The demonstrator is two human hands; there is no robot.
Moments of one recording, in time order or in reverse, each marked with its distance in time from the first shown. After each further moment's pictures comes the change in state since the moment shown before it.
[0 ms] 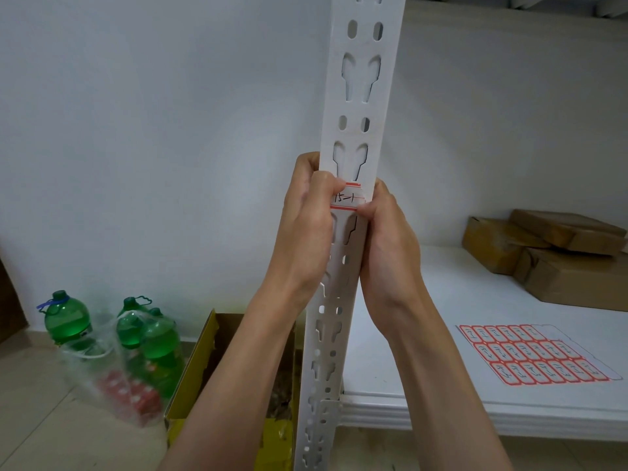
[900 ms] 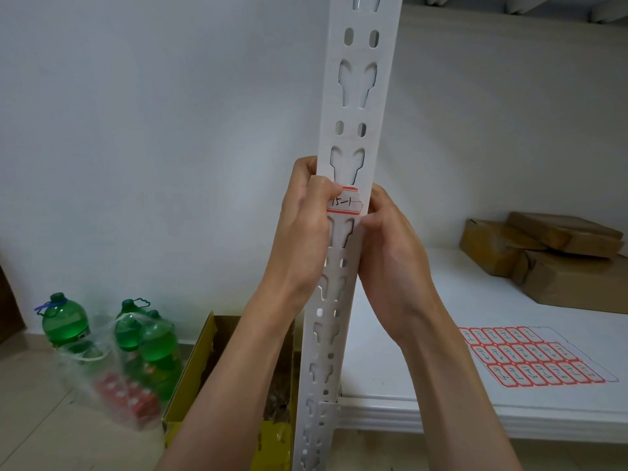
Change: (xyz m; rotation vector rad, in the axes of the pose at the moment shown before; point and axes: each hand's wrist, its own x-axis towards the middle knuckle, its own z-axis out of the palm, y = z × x) left_hand -0.001 0.003 -0.001 0.037 0.005 -0.021; right_hand 0.001 0.003 -0.016 0.110 -0.118 -0.030
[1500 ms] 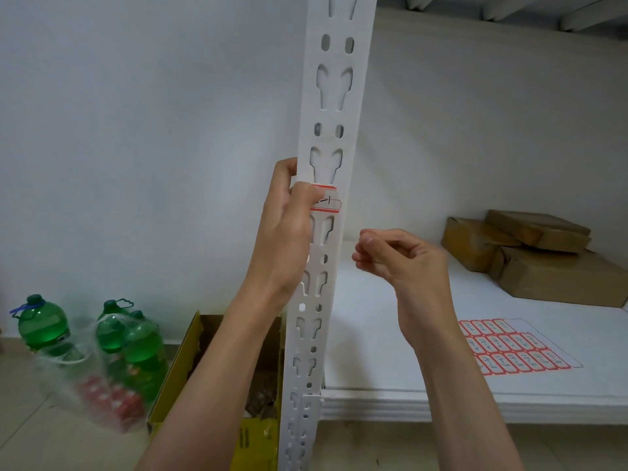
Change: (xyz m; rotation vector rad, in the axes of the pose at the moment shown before) left_hand -0.002 -0.002 -0.001 0.103 0.007 0.050; right_hand -0.012 0.010 -0.055 -0.215 0.343 0.047
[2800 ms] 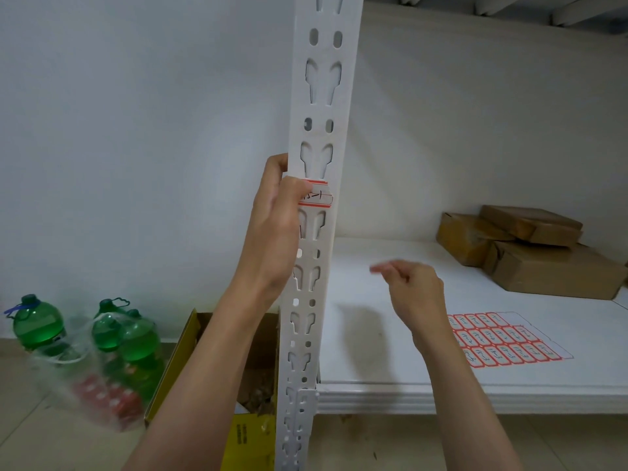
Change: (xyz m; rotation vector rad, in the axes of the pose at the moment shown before) left_hand -0.003 0.003 -0.002 -0.023 0.007 -0.048; right_hand 0.006 0.034 -0.032 -0.755 0.098 0.078
